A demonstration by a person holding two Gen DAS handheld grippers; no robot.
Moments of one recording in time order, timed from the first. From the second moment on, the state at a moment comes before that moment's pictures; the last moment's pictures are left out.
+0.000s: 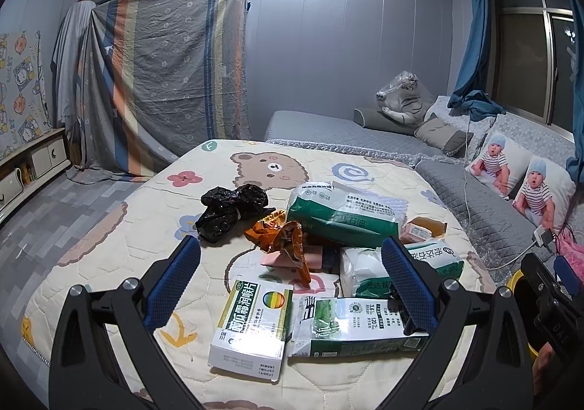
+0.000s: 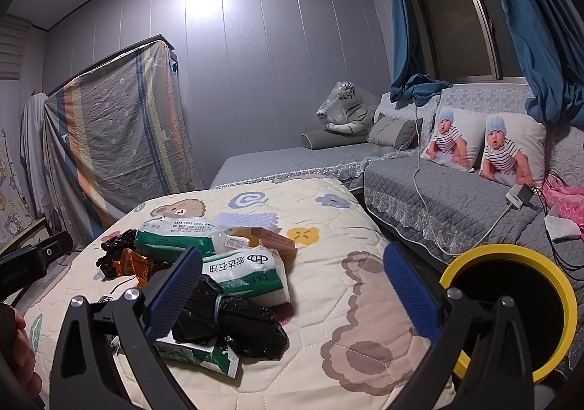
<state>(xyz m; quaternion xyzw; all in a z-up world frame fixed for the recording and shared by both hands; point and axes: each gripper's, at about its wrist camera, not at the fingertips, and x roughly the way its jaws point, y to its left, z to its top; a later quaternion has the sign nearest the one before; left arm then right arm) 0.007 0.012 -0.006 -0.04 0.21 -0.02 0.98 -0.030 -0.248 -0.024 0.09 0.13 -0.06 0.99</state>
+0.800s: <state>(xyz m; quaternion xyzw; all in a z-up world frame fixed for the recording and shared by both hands) 0.011 0.013 -0.010 -0.04 0.22 -0.01 0.97 -0.030 -0.247 -0.027 0.09 0.13 -0.06 0.99</state>
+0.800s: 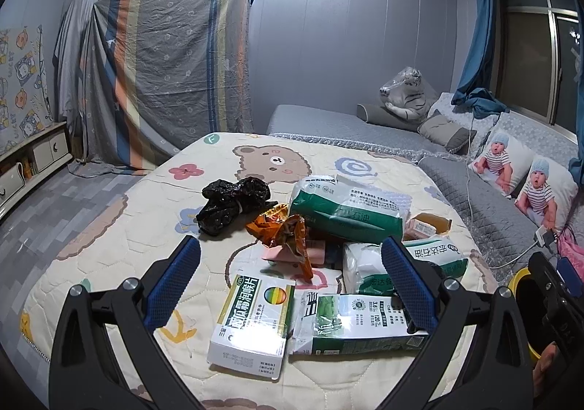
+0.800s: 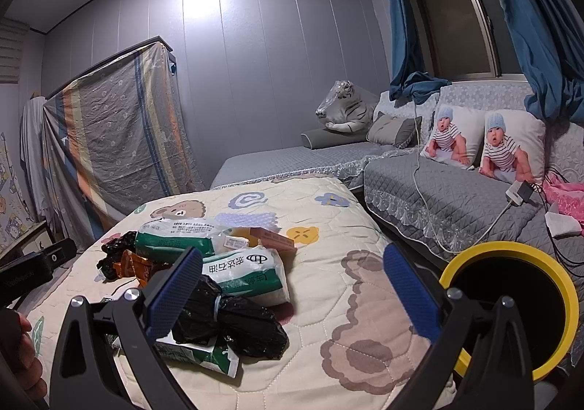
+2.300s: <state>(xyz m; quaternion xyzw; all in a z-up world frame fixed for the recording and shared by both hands) 0.232 0.131 -0.059 0.07 0.39 -0.20 0.90 0.175 -0.121 0.009 -0.23 0.34 0.34 0.85</state>
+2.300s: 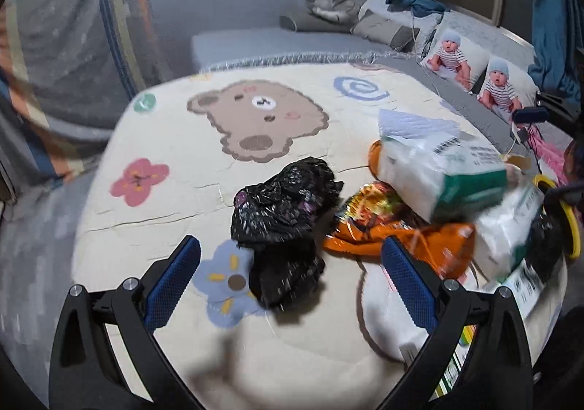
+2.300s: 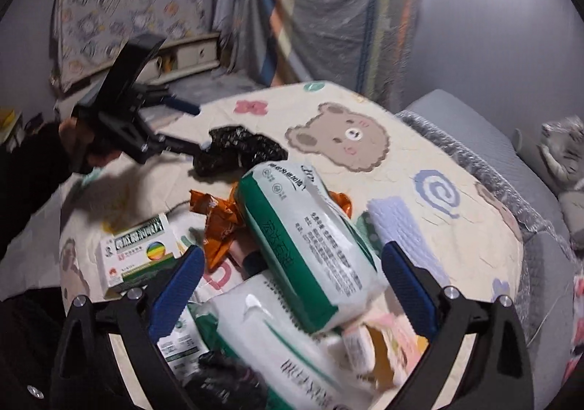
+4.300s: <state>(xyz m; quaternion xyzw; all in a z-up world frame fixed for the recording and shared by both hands) 0.169 -0.068 0.051 0.04 0.30 -0.32 0.90 0.094 -0.334 0.109 0.03 0.26 0.22 0.94</state>
